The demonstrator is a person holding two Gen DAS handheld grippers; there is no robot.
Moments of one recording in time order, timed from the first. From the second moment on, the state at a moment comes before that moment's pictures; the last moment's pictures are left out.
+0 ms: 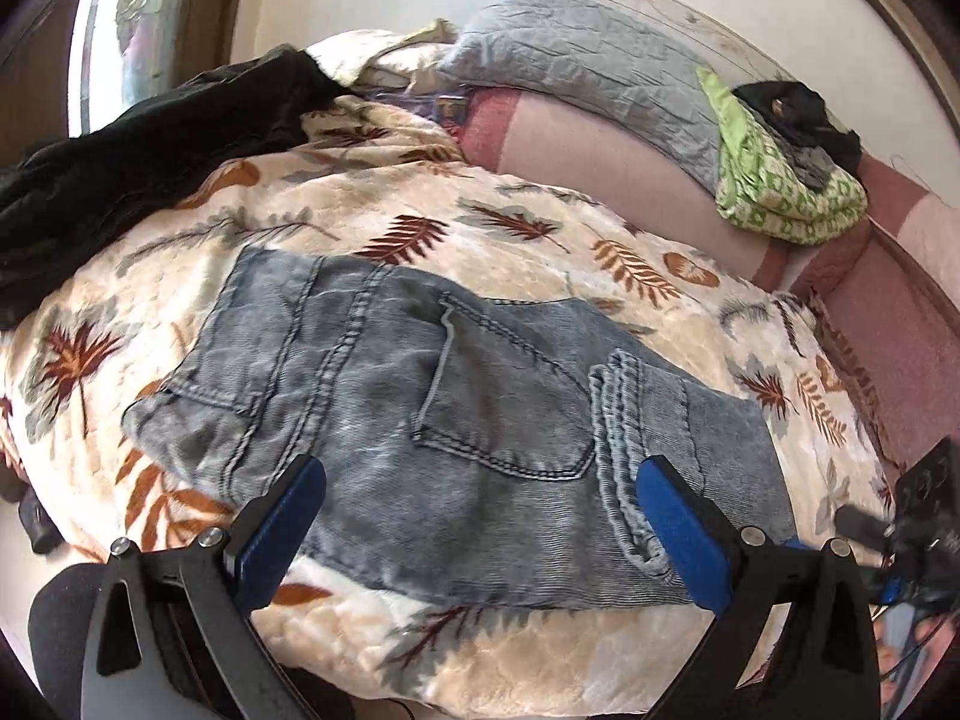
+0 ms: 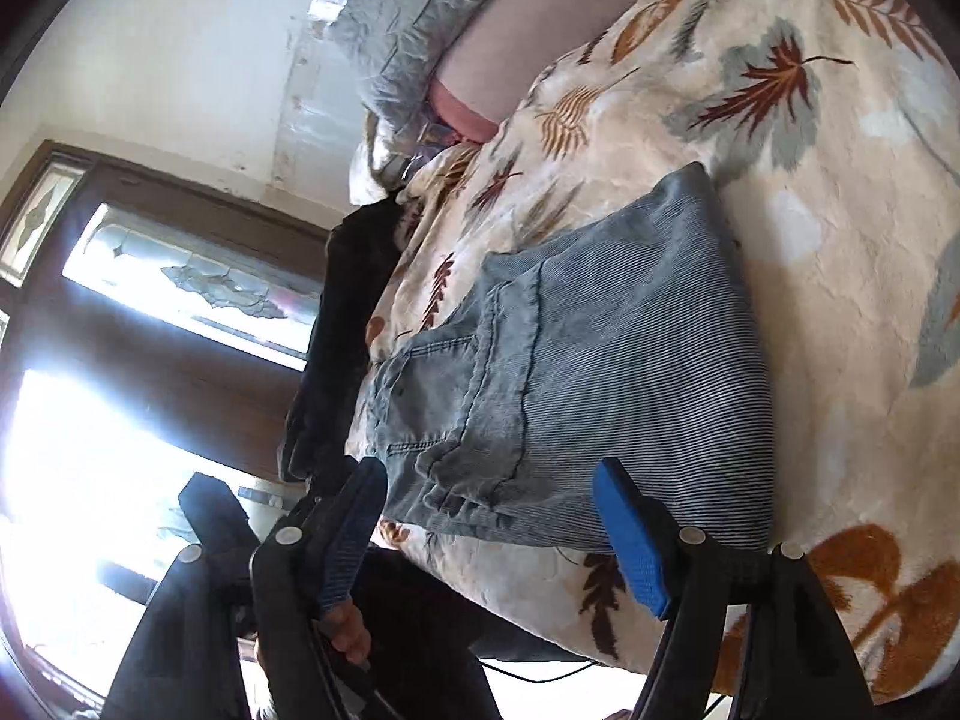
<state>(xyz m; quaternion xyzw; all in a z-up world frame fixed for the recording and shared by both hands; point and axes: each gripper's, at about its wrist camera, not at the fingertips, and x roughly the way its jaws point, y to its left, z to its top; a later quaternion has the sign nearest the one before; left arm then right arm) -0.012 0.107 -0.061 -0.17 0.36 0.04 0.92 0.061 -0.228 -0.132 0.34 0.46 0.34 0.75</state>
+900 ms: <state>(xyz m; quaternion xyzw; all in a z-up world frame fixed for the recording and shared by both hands) -0.053 0.182 -0.107 -0.29 0.37 0.08 0.88 0.088 -0.106 -0.129 0.36 0.50 0.42 0.66</state>
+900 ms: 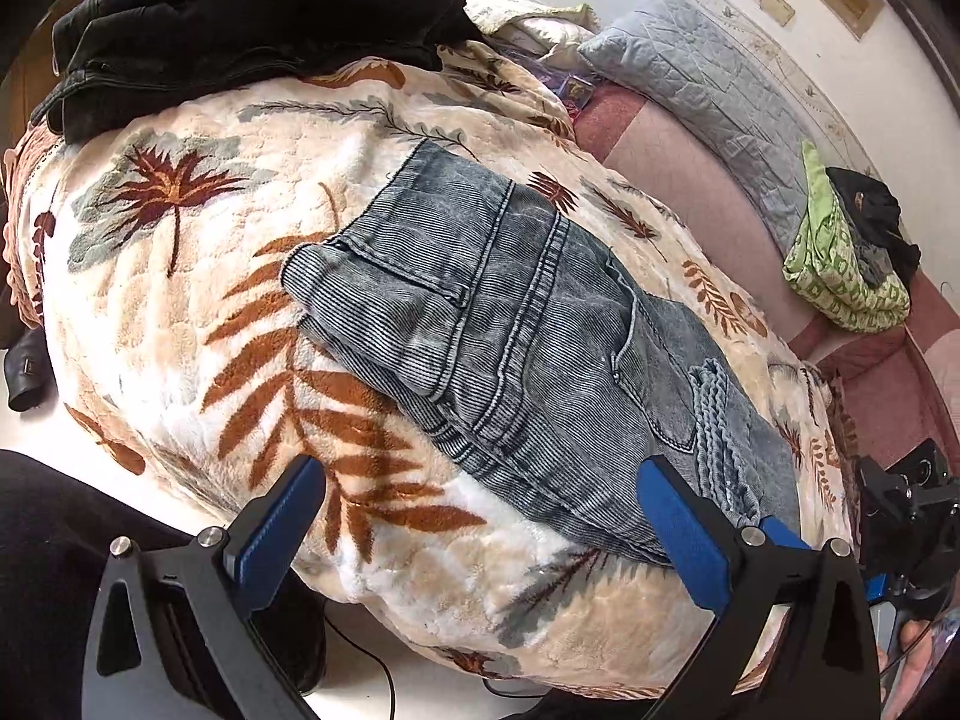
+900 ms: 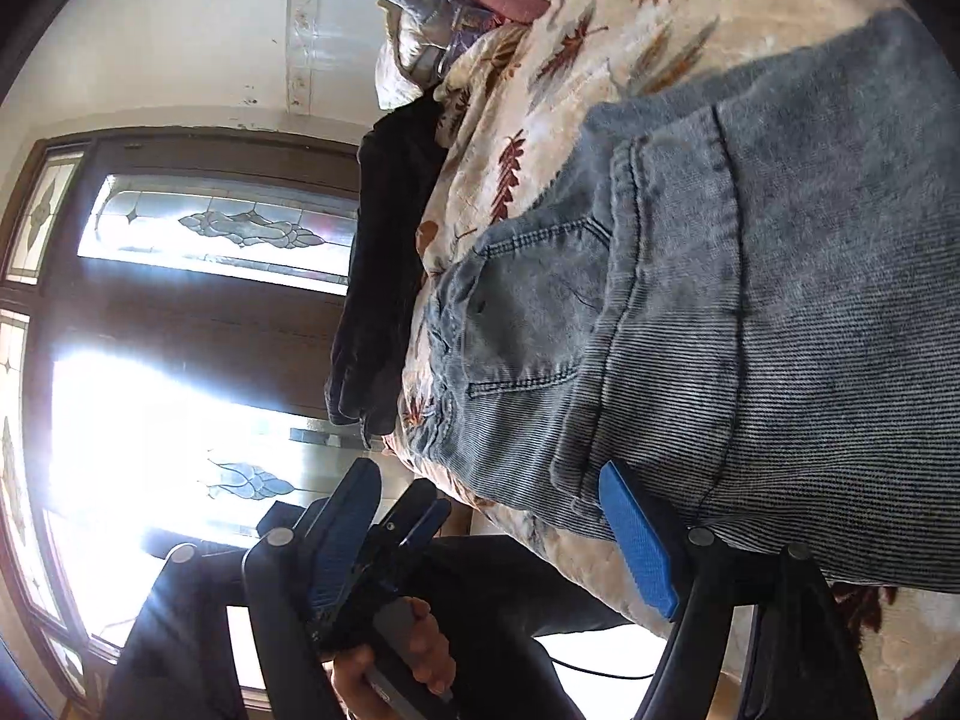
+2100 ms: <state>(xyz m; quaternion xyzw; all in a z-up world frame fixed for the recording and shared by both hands) -0.007 0.267 -0.133 -0.51 0.33 0.04 0.79 0.104 -0.108 -0.097 0.36 0.45 0.43 0.69</state>
